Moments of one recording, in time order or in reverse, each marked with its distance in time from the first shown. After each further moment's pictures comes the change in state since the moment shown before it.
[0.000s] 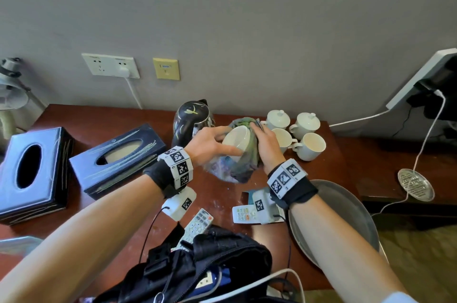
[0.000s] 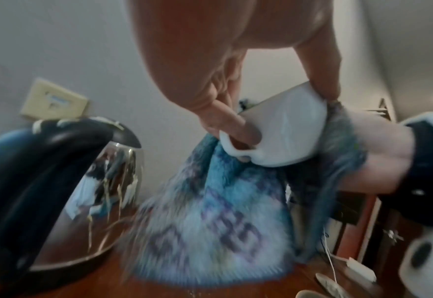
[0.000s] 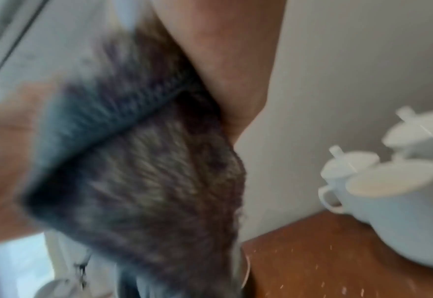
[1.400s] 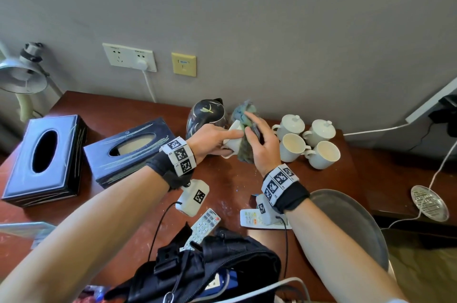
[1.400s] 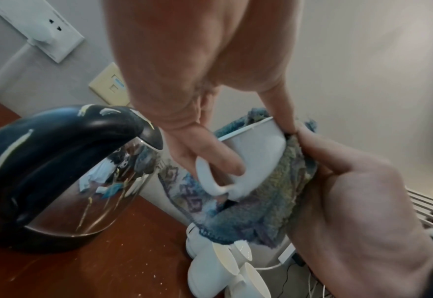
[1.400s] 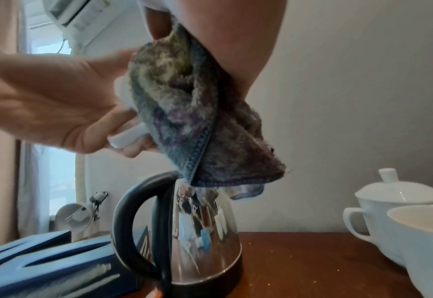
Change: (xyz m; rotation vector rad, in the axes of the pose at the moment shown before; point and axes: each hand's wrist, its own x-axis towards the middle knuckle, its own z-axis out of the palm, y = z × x) left_hand 0.007 -0.005 -0.027 -0.304 0.117 -0.245; right_hand -0.002 0.012 0.029 -0.266 -0.101 -0.555
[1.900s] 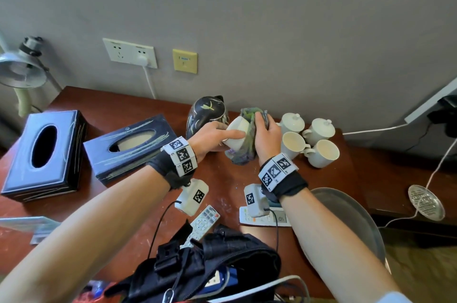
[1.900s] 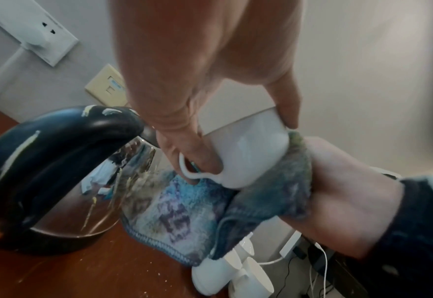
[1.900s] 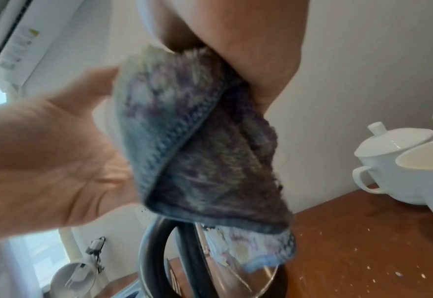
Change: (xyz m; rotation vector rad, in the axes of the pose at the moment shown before) left_hand -0.003 -0.002 0.003 0.050 0.024 0.028; right_hand 0.023 -0.001 0.010 0.012 0.249 0.368
